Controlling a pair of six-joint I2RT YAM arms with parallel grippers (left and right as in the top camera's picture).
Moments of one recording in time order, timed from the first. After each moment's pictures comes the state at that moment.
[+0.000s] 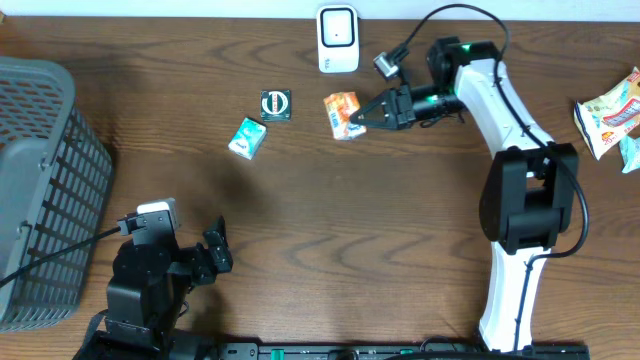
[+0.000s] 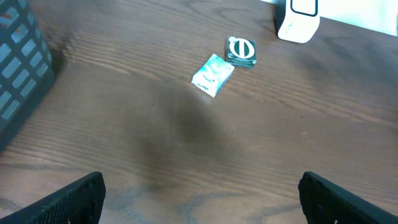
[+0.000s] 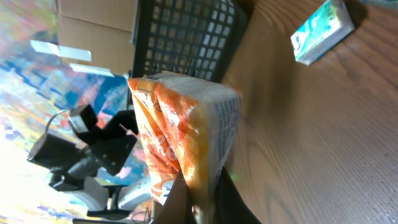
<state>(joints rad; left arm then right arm) -0.24 0.45 0.75 -0.91 -0.14 -0.36 0.14 2.26 1.93 -1.41 -1.41 -0.49</state>
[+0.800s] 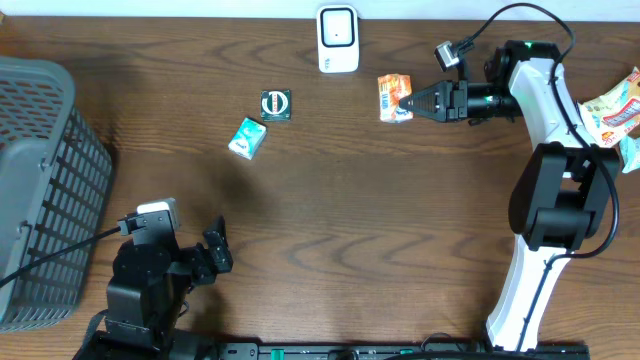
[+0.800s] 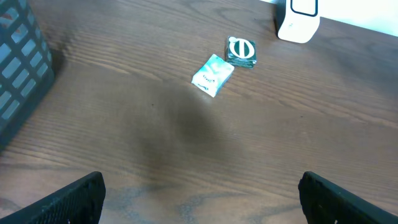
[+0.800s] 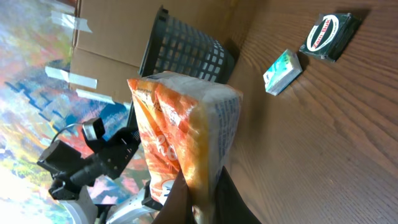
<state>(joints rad) -0.24 0.45 0.75 -0.91 -0.14 -0.36 -0.05 2.26 1.93 -1.59 -1.45 -0.77</state>
